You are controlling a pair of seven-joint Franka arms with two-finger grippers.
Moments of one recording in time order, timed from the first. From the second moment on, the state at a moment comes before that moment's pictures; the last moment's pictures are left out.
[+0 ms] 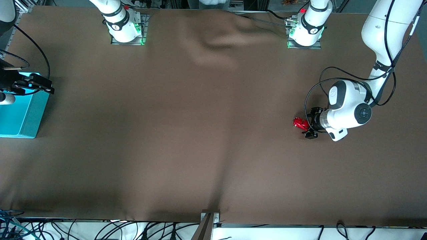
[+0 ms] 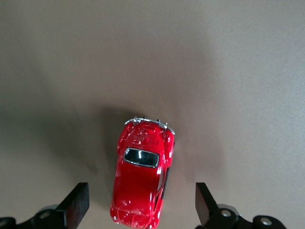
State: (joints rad) left arm 0.24 0.53 -0.30 -2.01 -0.06 2.35 -1.32; right arm -0.02 0.11 -0.03 -1.55 -0.01 1.61 -0.12
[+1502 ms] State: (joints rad) left arm 0.30 0.54 -0.28 -2.00 -0.06 2.33 -1.44; right arm -0.02 0.11 -0.03 -1.55 -0.01 1.61 -0.12
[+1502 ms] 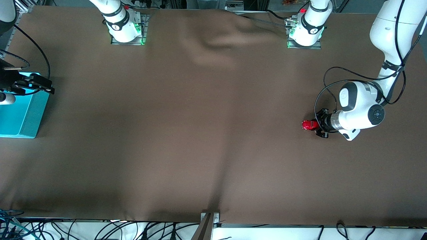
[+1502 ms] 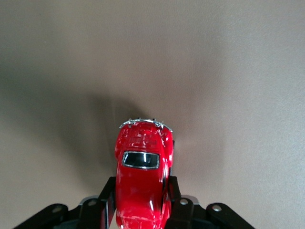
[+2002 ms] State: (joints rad) left arm 0.35 0.54 -0.28 -2.00 -0.06 2.33 -1.37; right arm -0.02 0.11 -0.03 -1.55 -0.01 1.61 -0.12
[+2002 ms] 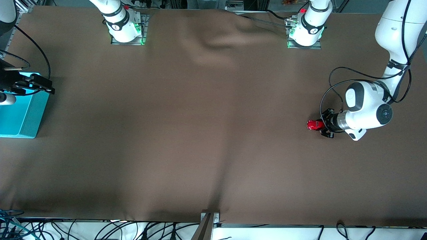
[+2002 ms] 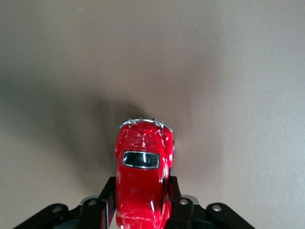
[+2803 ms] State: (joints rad) left arm 0.46 0.54 -0.28 -1.99 0.00 2.33 -1.30; right arm -0.02 0.11 -0.03 -1.55 -0.01 1.61 -0.12
